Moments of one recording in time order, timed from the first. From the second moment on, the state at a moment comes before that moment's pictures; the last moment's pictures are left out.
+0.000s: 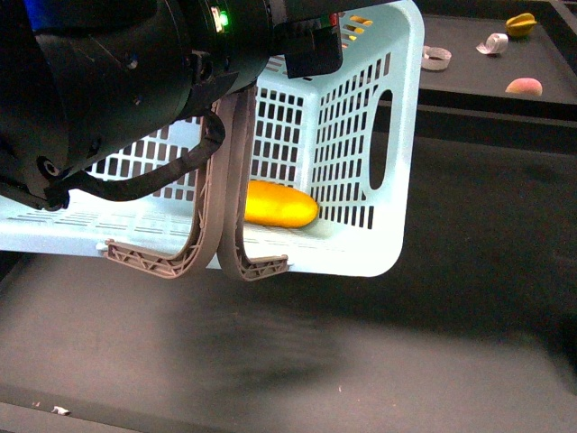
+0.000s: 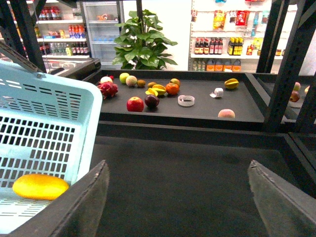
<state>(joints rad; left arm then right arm) -0.60 1.72 0.73 0.89 -0.25 -0.29 0.00 0.01 0.01 0.00 0.00 0.00</state>
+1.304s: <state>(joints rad) -0.27 2.16 1.35 0.38 -0.61 -1.32 0.00 0.00 0.01 0.00 0.00 0.00</state>
